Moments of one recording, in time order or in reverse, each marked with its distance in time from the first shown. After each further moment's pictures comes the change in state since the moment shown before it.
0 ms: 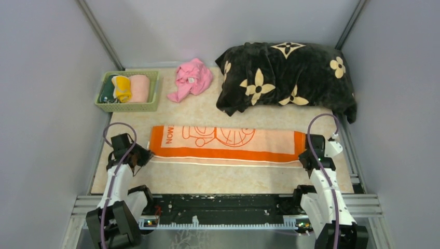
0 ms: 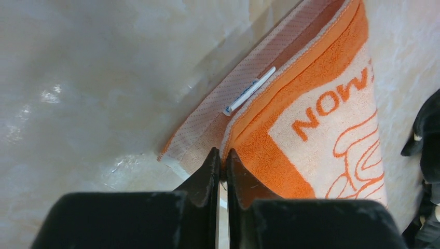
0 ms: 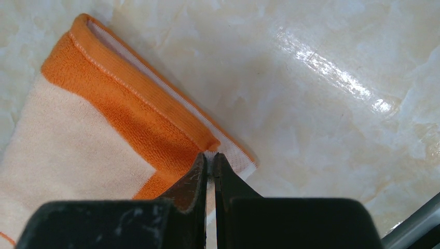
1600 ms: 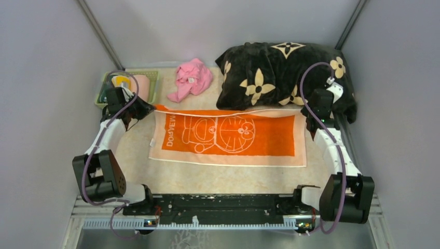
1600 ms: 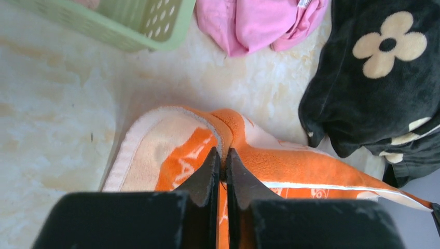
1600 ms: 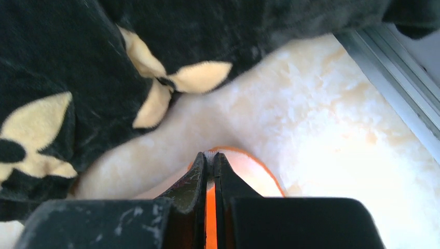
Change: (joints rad) left arm -0.111 0.544 0.622 0.183 0.203 0.187; right arm 0.002 0.485 0.489 0.454 -0.124 -0.413
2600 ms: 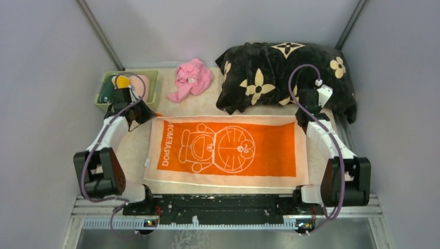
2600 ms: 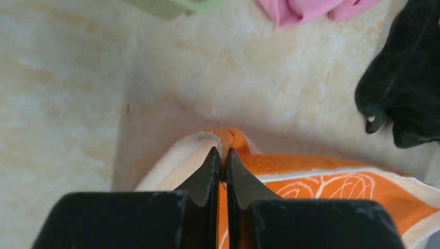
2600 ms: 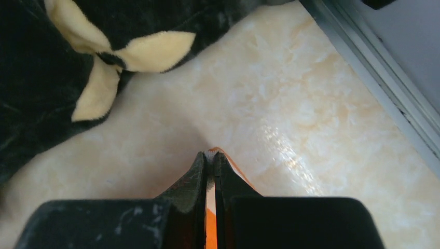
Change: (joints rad) left arm -0.053 -0.066 -0.021 -0.195 -0.166 0.130; right arm 0.145 0.051 0.013 -0.173 0.262 0.029
